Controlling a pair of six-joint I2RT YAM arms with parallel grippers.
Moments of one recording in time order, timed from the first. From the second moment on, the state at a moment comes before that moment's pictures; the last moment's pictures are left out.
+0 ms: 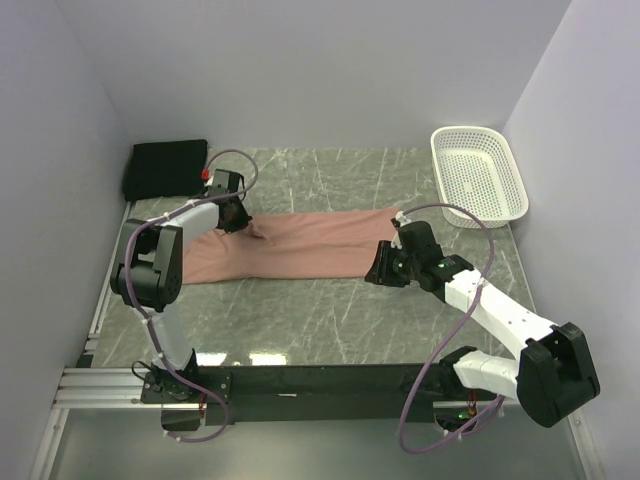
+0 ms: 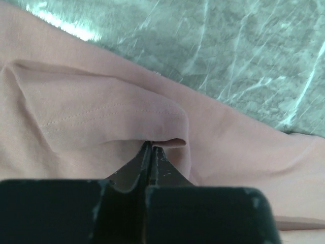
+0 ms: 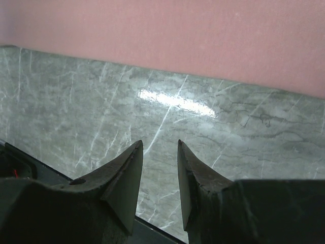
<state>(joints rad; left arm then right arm) -0.21 1.86 1.21 -0.28 -0.13 -0.65 0.45 1.15 0.68 -0.37 -0.20 0.54</state>
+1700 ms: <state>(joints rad) 0.05 1.37 0.88 -0.27 0.07 -0.67 0.52 1.25 0.67 -0.18 -0.36 0.58</state>
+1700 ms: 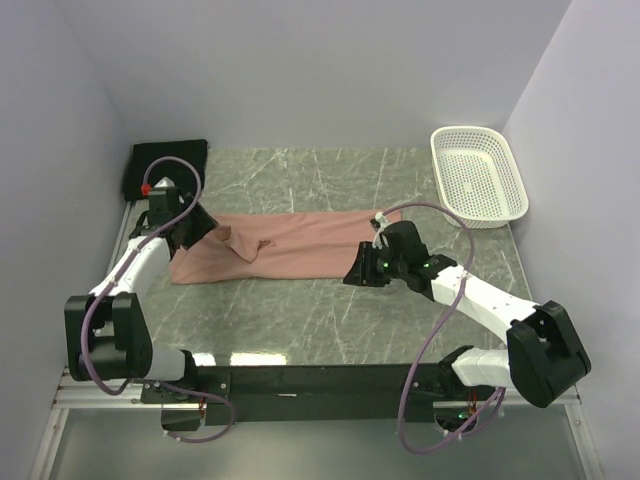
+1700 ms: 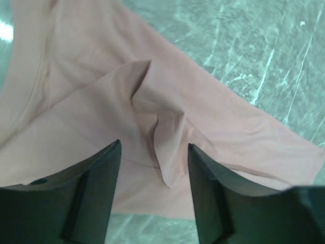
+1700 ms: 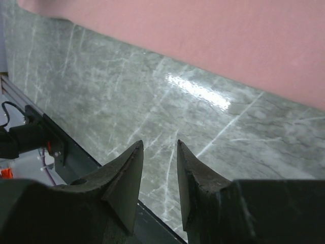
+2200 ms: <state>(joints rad) 0.12 1.65 0.89 -0.02 0.29 -0.43 0.54 1.25 0.67 -0.14 -0.37 0.59</state>
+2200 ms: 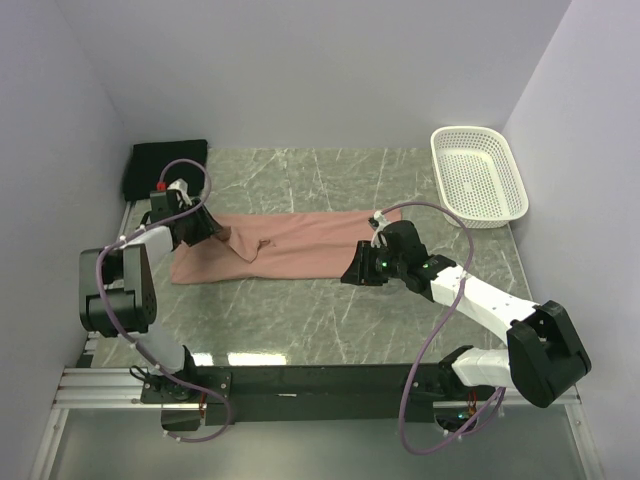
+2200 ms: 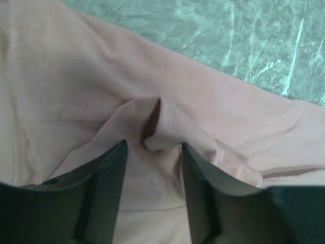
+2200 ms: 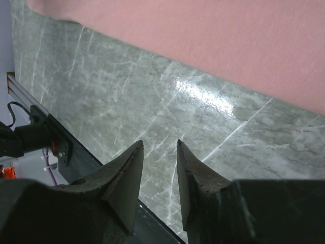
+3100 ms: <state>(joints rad) 0.13 1.77 1.04 -0.07 0.41 -0.36 0.54 1.25 0.67 -0.15 -0.36 0.58</state>
